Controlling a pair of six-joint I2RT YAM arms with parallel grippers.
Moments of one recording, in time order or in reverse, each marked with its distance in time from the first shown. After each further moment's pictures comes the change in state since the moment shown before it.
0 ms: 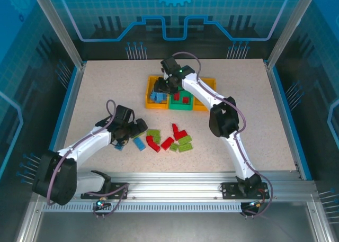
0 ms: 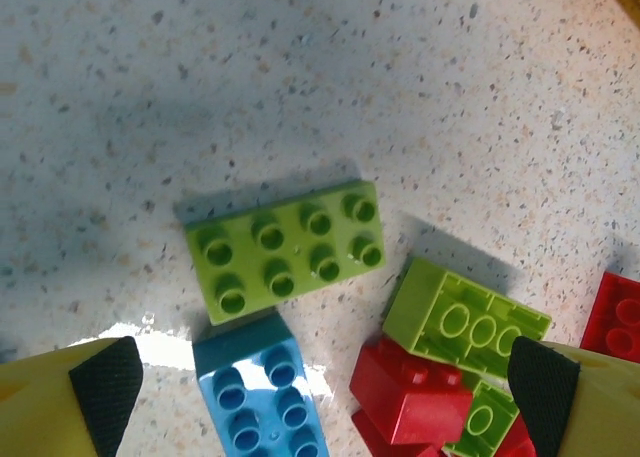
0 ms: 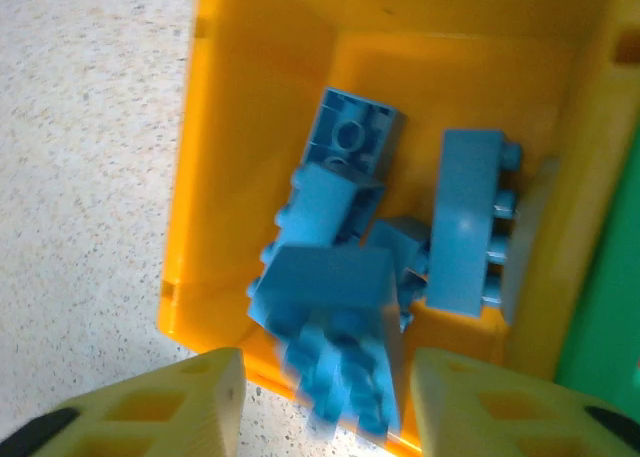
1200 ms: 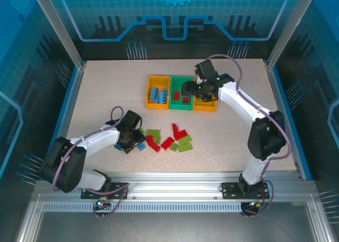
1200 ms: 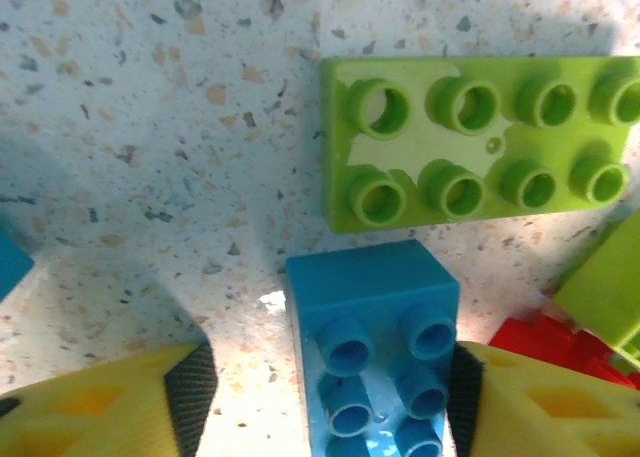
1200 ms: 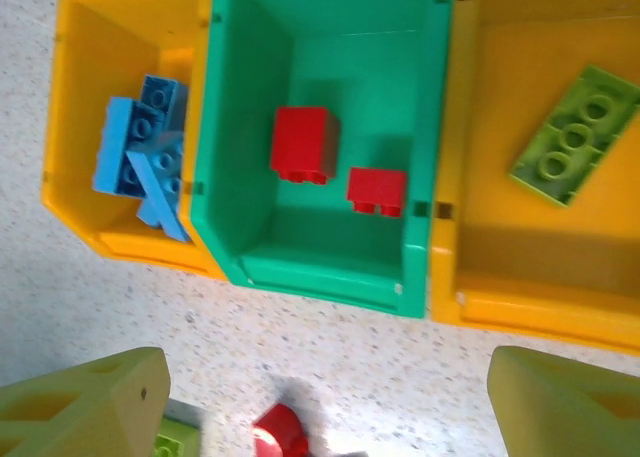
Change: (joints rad) left arm -0.084 0.158 0.005 -0.089 -0.019 -0.198; right arm -0.152 -0.683 -0.807 0.164 0.132 -0.082
